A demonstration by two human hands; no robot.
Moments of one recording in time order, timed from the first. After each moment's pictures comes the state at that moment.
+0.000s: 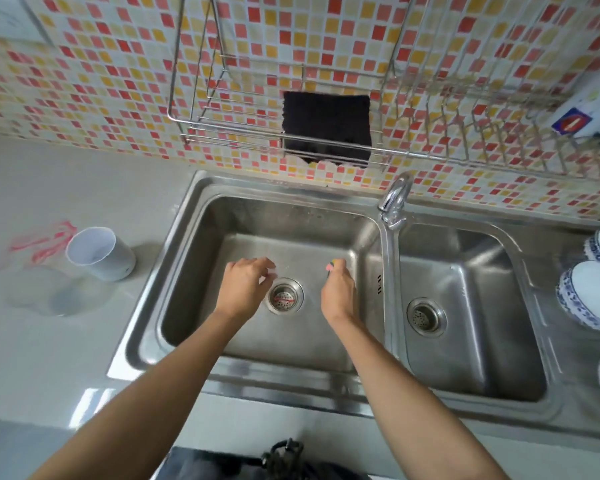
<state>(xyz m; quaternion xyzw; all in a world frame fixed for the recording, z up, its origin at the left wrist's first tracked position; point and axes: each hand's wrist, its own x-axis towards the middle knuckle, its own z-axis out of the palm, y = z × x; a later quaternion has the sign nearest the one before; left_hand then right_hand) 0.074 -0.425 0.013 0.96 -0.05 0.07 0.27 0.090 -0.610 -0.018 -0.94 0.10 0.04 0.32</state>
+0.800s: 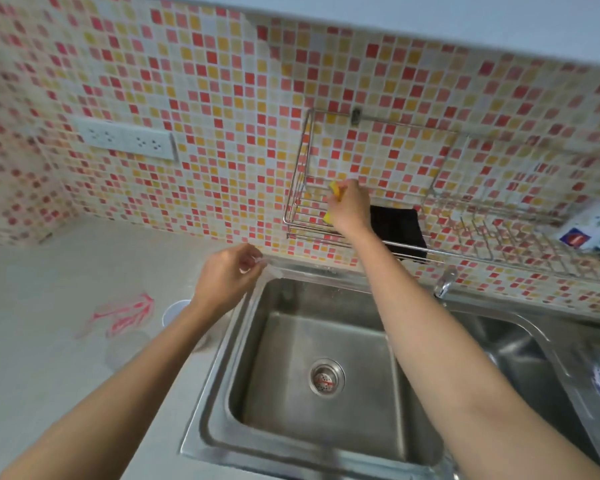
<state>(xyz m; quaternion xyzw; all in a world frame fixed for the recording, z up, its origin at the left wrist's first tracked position) 0.098 -0.255 0.178 0.93 -0.01 0.16 0.34 0.231 -0.453 0.235 -0.91 0.00 -0.12 0.39</state>
